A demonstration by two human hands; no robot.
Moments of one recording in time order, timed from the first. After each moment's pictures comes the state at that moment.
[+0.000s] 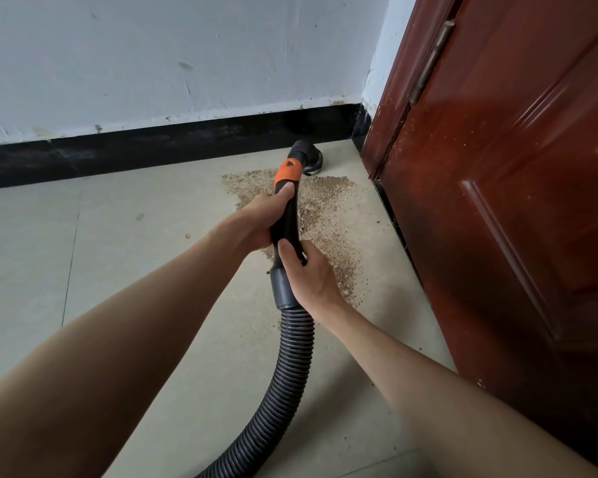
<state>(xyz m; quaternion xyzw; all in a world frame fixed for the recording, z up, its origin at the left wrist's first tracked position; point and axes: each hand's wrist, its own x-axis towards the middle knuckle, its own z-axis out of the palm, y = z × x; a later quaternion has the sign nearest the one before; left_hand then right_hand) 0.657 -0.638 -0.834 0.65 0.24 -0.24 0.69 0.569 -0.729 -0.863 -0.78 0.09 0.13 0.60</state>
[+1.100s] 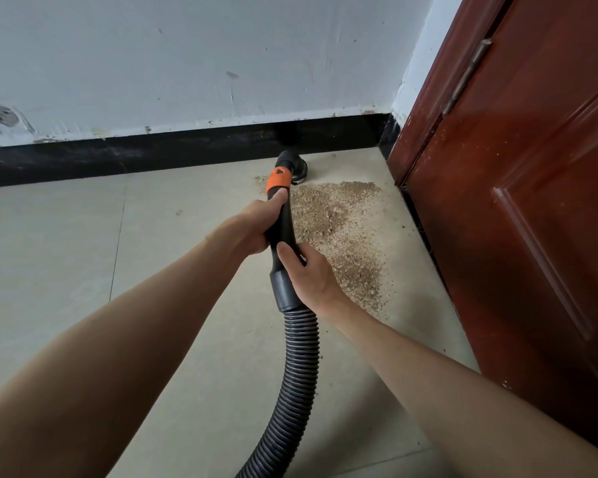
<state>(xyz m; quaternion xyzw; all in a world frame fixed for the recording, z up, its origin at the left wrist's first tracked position) 0.636 -0.582 -0.829 0.65 0.29 -0.21 0.67 0.557 -0.688 -0.852 -0.79 0.04 0.18 0.59</state>
